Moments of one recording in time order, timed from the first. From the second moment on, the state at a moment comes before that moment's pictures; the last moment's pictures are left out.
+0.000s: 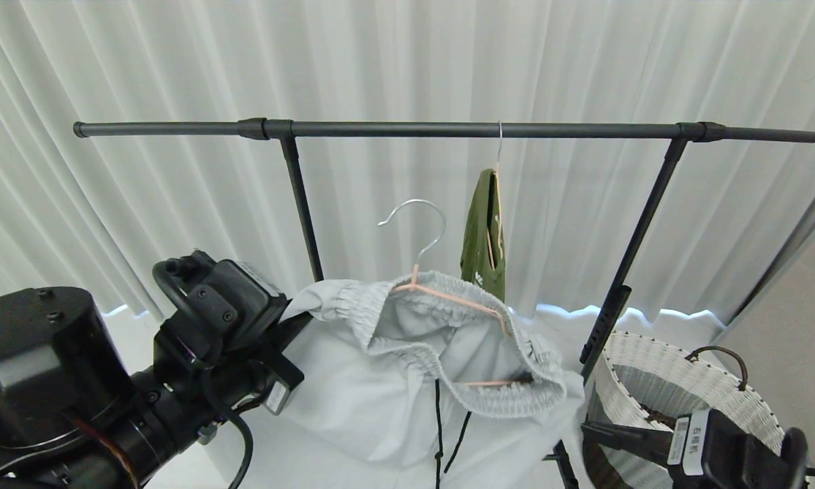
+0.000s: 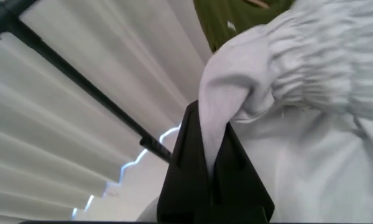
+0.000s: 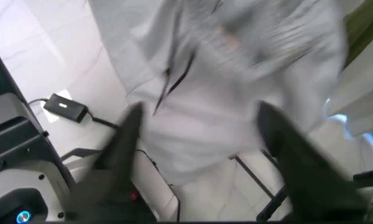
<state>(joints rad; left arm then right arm) -0.61 1.41 -0.38 -0.93 0.14 0.54 1.12 1.34 -0.23 -0.76 -0.17 -0.04</state>
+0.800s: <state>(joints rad) -0.66 1.40 -0.31 -1.00 -0.06 0.52 0.89 1.21 -0.36 -0.41 -0.02 -0.09</state>
